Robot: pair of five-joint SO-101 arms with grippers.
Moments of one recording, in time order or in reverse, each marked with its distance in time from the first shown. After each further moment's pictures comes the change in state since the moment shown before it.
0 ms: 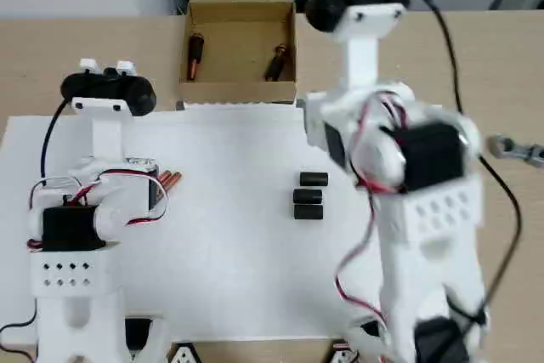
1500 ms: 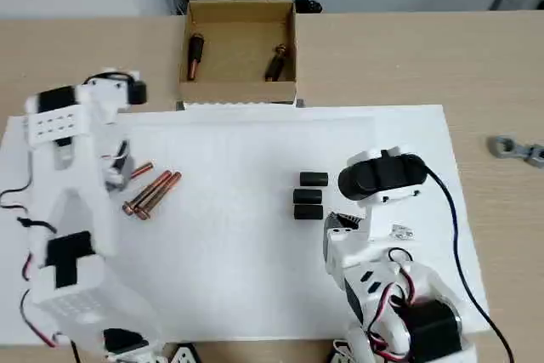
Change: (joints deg) left arm -16.6 60.7 -34.1 14.9 -24.6; right arm 0.2 -62.2 77.1 -14.1 -4.0
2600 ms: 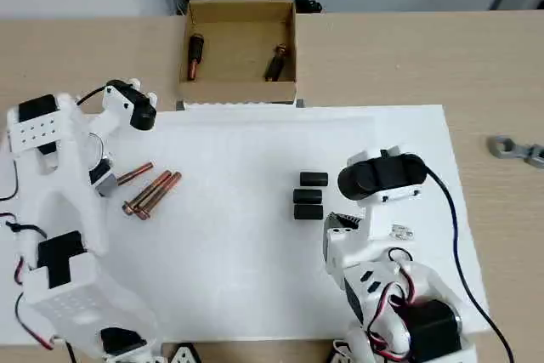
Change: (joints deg) left arm -2.6 0.3 2.8 -8.4 -33.4; right arm 0.0 0.2 0.0 0.0 0.0
